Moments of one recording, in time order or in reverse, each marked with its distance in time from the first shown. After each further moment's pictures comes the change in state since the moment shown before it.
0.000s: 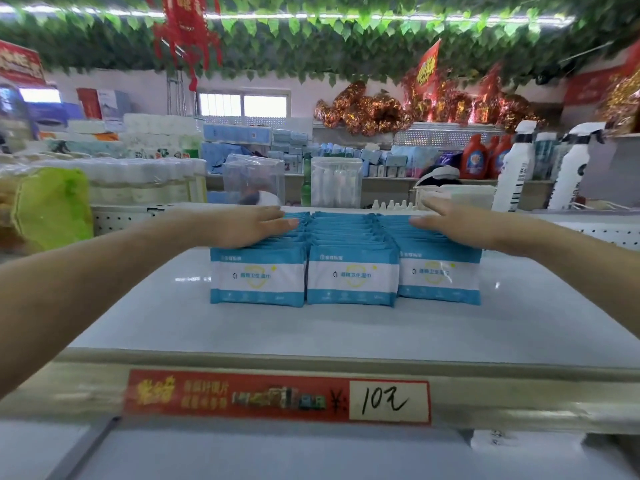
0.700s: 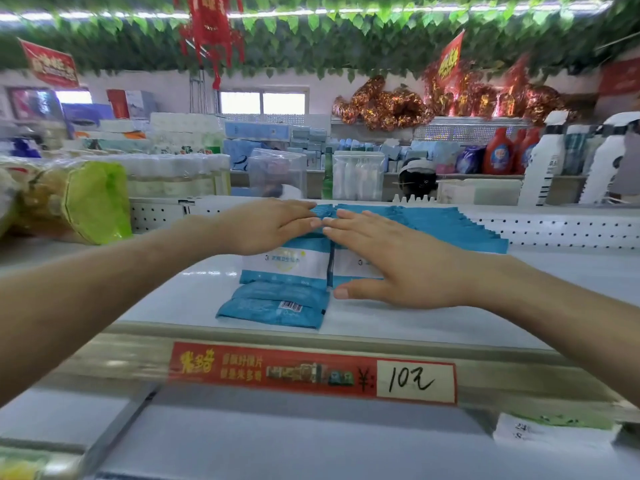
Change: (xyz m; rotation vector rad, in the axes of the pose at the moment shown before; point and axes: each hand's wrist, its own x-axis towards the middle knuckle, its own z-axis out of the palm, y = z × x) left_hand -0.024 -0.014 0.006 0.254 0.101 0.283; right_hand -0.071 -0.103 0.073 -0.416 0.169 -0.839
